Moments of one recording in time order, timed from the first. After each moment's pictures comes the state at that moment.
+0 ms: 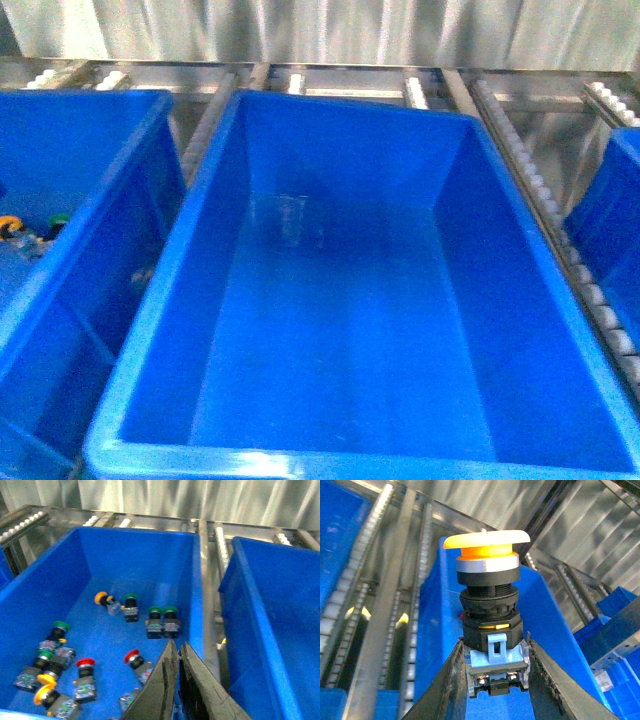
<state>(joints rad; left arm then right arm) 0.00 0.58 0.02 0.56 0.00 -0.01 0.05 0.52 0.04 0.47 0.23 -0.49</state>
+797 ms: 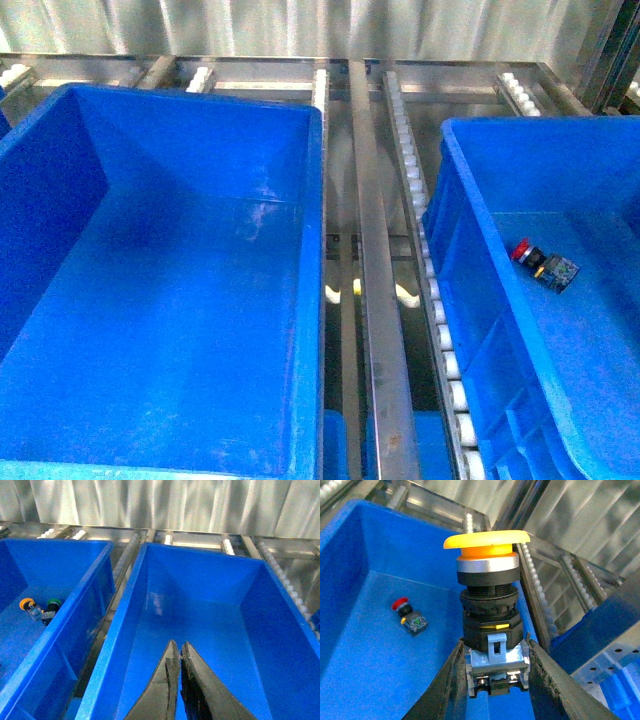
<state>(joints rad) 0.00 0.21 0.02 0.21 0.00 -0.01 0.00 1.08 0.07 0.98 0.08 -0.44</state>
